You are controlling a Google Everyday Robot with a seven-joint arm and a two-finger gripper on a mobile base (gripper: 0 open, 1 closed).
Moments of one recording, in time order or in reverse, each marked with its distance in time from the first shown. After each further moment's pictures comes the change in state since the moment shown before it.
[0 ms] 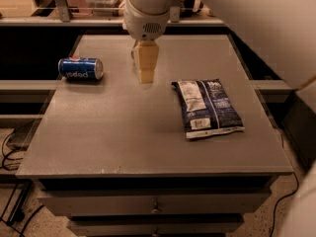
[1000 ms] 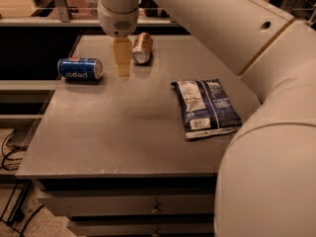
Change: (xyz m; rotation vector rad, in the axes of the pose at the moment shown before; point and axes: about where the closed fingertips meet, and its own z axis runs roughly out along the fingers) arm -0.039 -0.051 0.035 0.032 0.028 -0.046
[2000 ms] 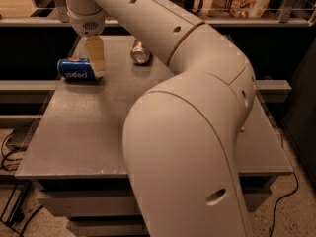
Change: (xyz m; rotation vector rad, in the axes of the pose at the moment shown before) arm -0.056 -0.062 0.062 -0.037 0.033 -0.086
